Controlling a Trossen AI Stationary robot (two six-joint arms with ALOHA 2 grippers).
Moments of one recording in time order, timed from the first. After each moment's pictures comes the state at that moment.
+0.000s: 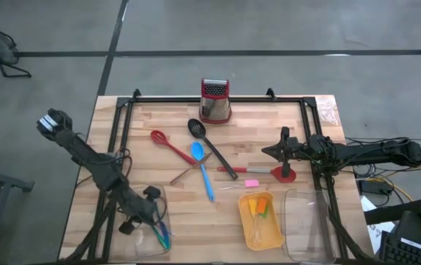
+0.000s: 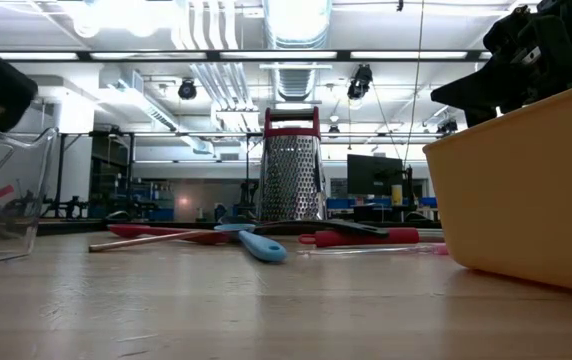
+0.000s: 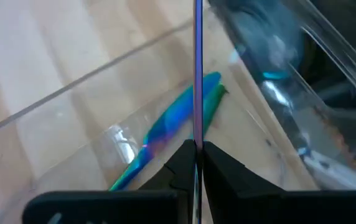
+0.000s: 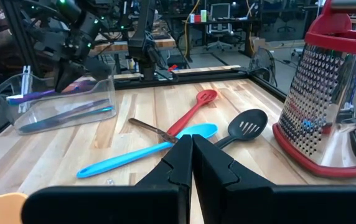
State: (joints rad) left arm -0.76 1.11 0.55 -0.22 0.07 -0.38; right arm -0.08 0.56 0.12 0.35 0.03 0.09
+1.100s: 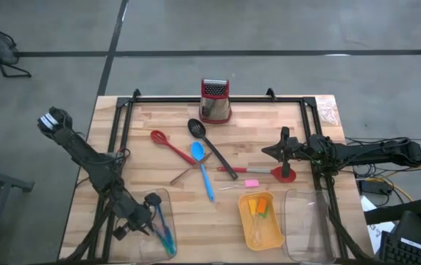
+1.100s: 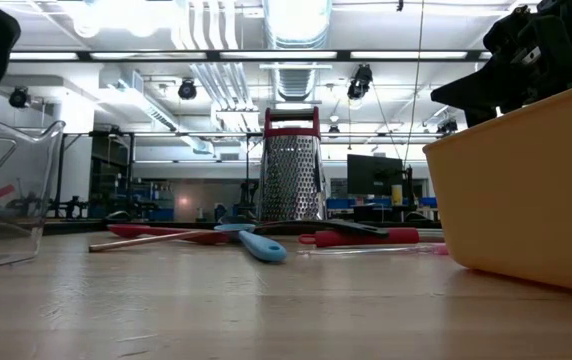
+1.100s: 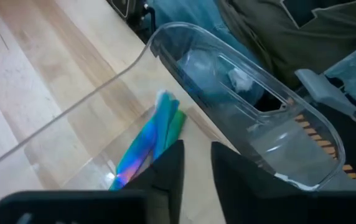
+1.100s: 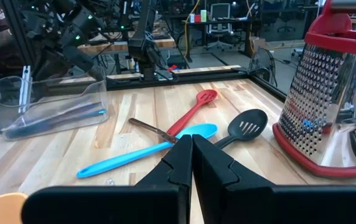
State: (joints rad) left arm -0.81 1.09 0.55 -0.06 0.08 -0.27; right arm -0.08 0.56 0.12 0.35 0.03 0.09
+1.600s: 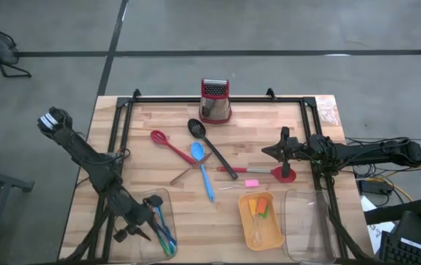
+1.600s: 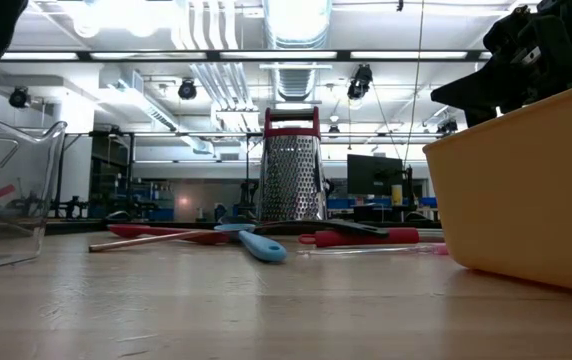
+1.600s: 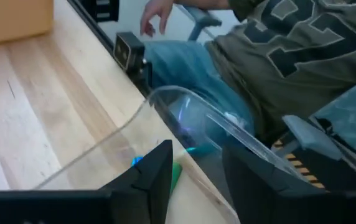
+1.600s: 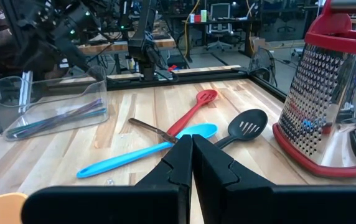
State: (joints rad) left arm -0.81 1.09 0.55 0.11 0.05 -0.32; right arm -0.08 0.56 0.12 0.35 0.03 0.09
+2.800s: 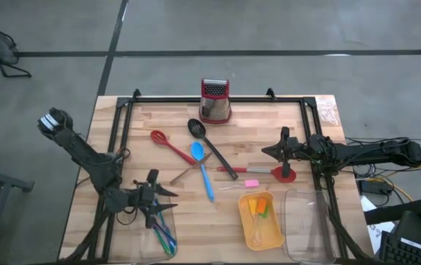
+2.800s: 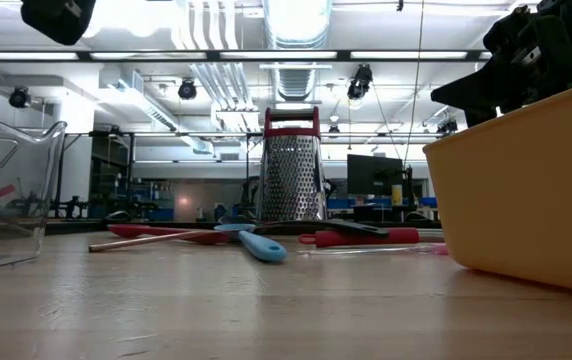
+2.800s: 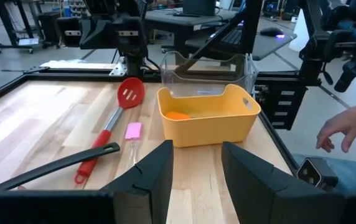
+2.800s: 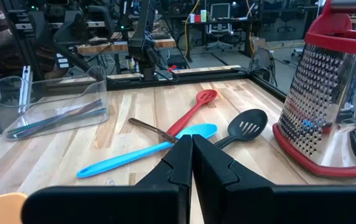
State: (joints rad) left arm -0.81 1.11 0.55 0.34 -0.77 -0.26; right arm -0.08 0.56 0.12 0.35 0.03 0.09
